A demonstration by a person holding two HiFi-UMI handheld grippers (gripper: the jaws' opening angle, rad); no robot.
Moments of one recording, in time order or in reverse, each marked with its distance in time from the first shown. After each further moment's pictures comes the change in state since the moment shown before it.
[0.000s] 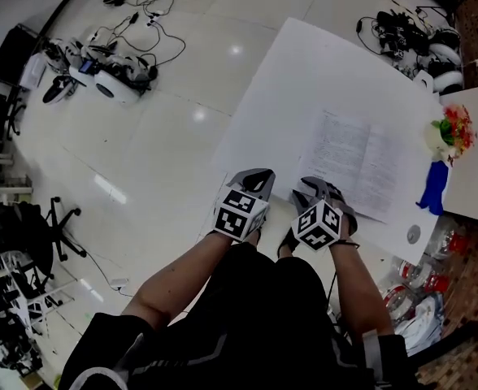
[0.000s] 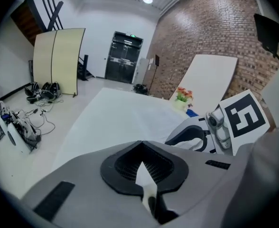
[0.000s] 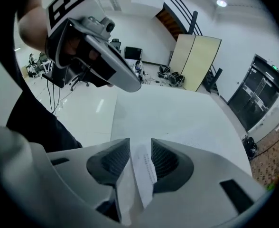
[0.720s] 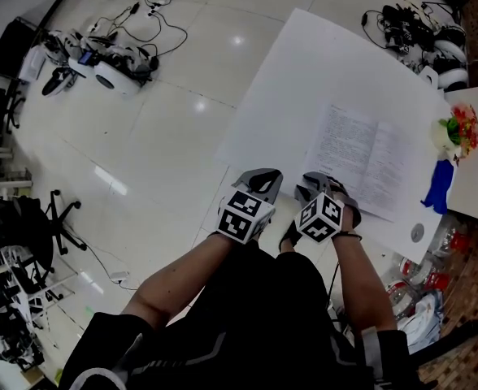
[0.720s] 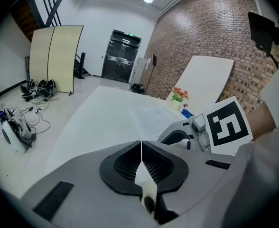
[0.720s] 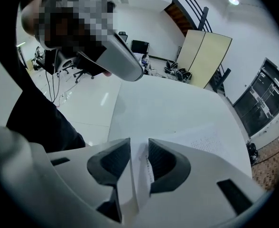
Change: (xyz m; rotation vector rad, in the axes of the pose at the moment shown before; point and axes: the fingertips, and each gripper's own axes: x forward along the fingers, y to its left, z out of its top) left arm -0.001 -0.009 -0.009 0.003 0.002 -0.053; right arm 0.026 0.007 -0.011 -0.074 0.066 0.048
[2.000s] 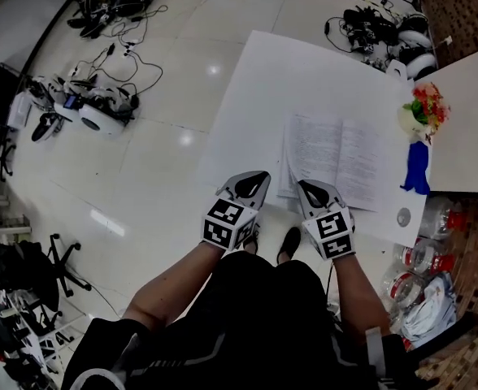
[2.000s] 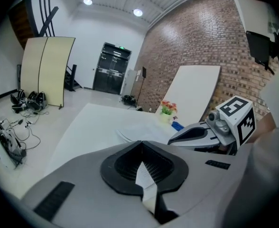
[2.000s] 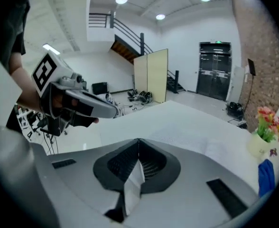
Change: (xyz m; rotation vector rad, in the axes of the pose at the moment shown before) left arm -0.014 -0.035 0.061 0.082 -0.142 -0.079; right arm -0.120 -0.048 0.008 0.574 -0.396 -0.225
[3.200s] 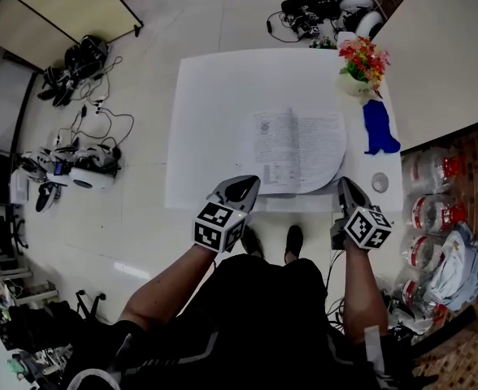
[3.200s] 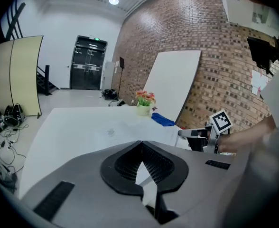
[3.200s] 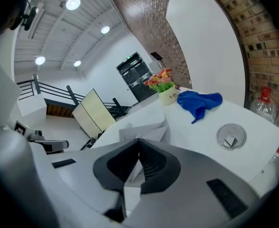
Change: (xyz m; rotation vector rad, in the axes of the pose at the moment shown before) left arm 0.070 -0.110 0.013 0.193 0.115 -0.170; right arm -0.159 -0.174 -0.163 0.861 -0.385 -0.418
